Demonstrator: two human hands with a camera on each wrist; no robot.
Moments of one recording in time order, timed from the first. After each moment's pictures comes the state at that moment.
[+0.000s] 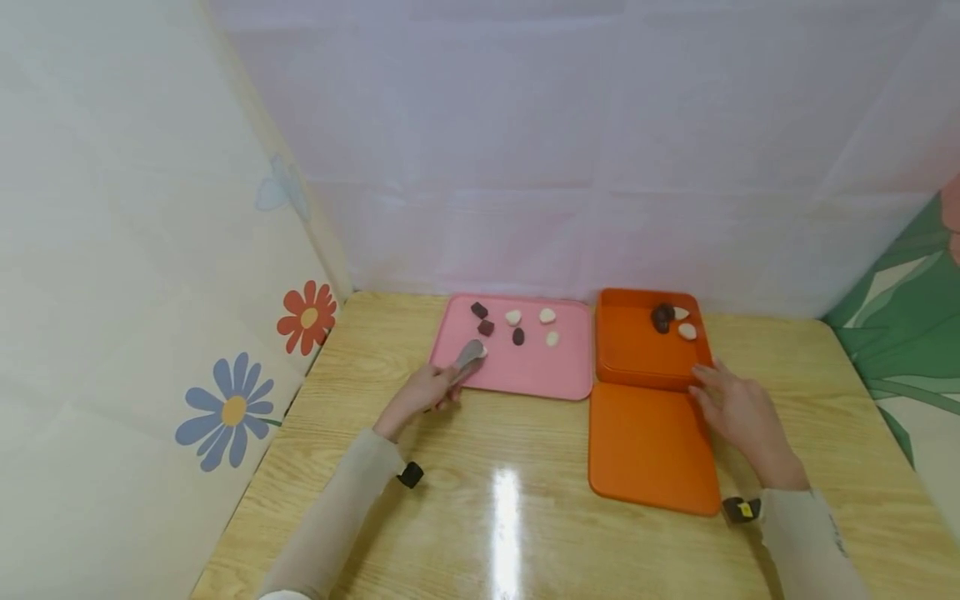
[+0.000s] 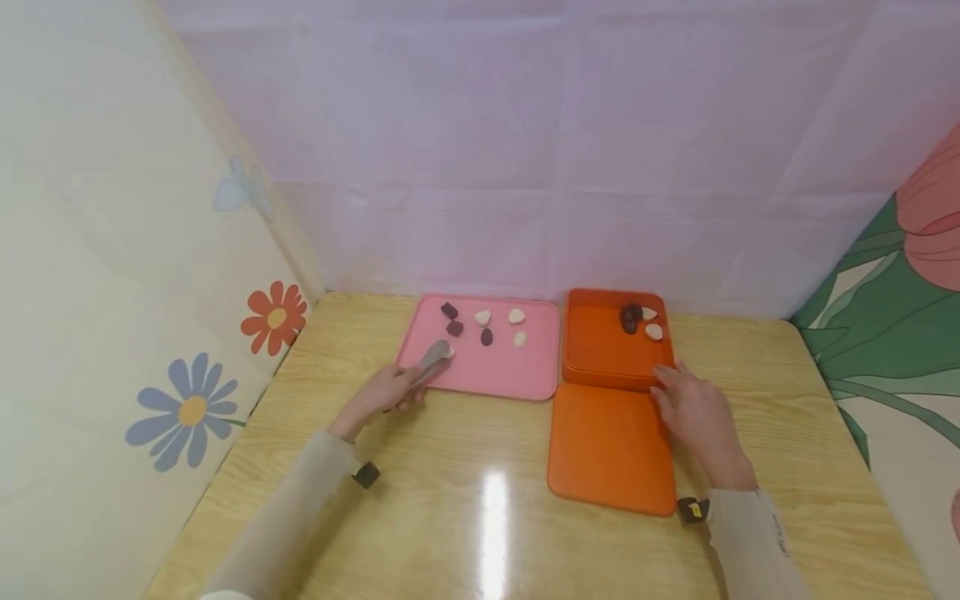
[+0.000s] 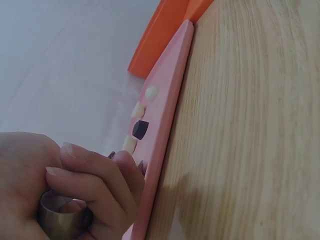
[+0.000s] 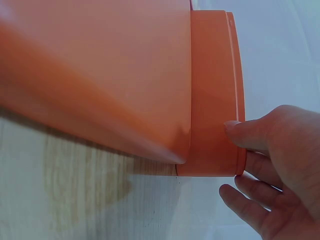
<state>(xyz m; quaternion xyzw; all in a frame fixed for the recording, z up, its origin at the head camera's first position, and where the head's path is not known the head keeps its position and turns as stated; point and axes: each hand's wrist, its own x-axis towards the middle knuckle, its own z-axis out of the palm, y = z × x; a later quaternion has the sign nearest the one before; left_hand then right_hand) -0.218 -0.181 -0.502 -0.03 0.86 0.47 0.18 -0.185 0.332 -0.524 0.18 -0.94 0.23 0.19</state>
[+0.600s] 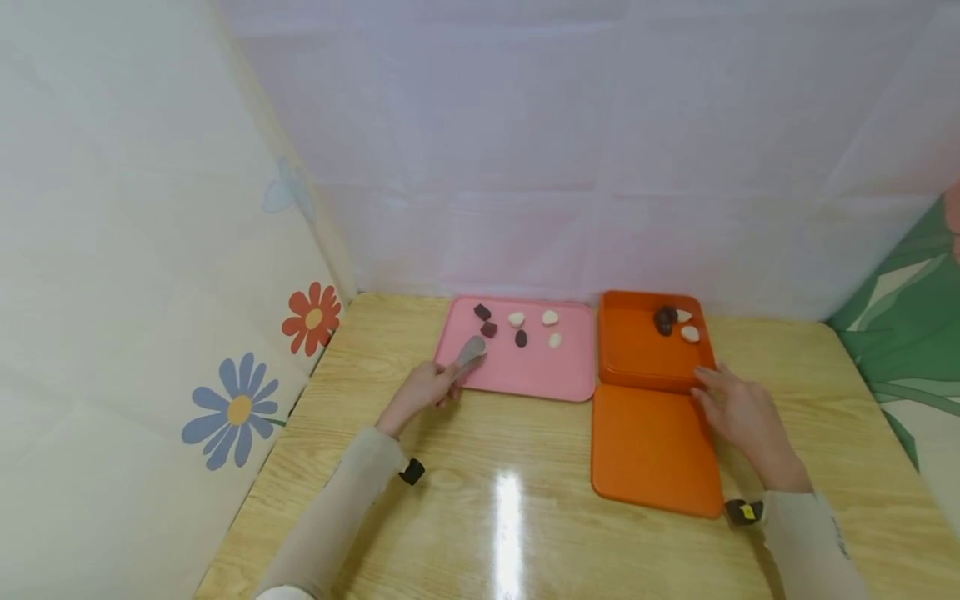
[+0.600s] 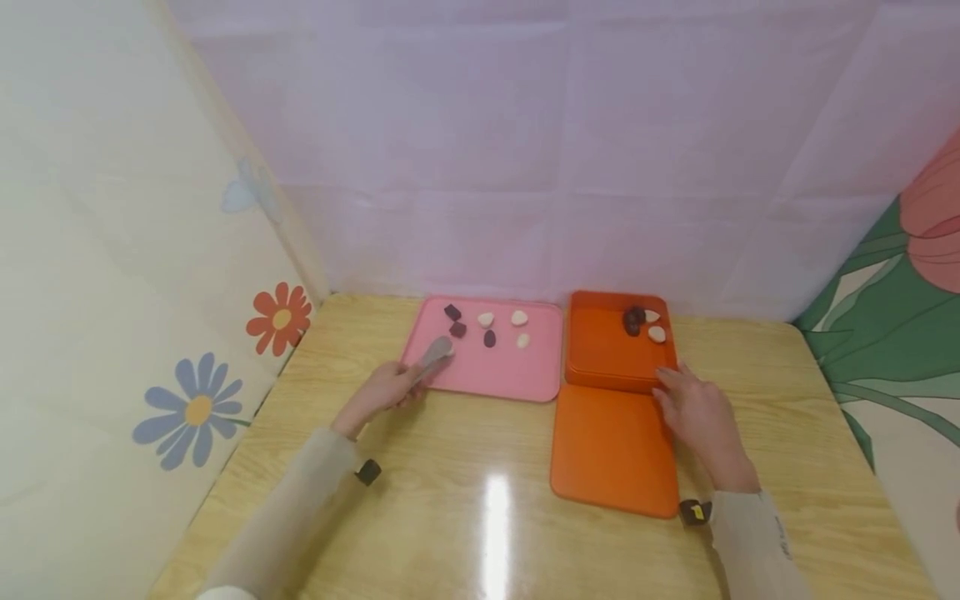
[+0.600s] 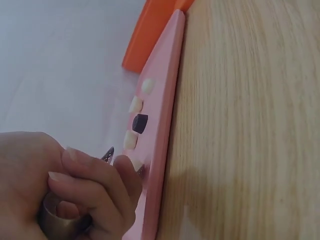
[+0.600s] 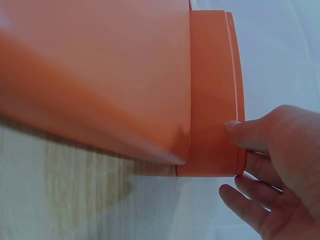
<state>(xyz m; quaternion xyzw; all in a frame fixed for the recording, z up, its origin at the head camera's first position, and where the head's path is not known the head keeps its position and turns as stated) -0.219 -0.182 -0.495 -0.02 0.90 0.42 0.14 -0.185 0.333 -0.527 0.19 -0.93 0.23 0.21</state>
